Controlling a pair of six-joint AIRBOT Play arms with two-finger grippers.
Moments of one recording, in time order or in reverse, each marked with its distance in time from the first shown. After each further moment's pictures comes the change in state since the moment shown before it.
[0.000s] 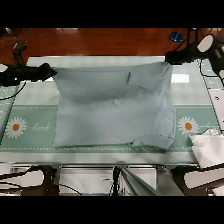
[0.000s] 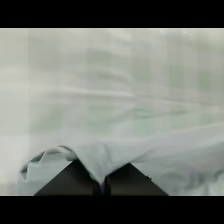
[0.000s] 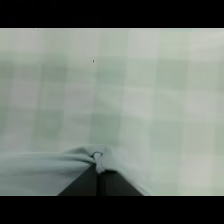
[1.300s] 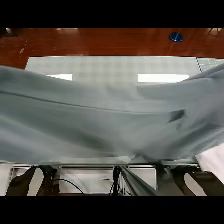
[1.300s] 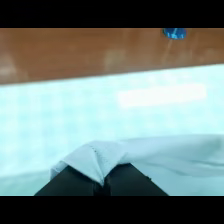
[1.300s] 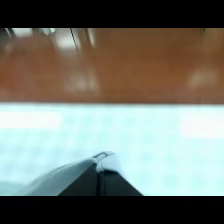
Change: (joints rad) left arm 0.227 0.801 0.772 0.176 -0.968 -0.441; right arm -0.004 0.855 0.443 0.036 0.826 0.237
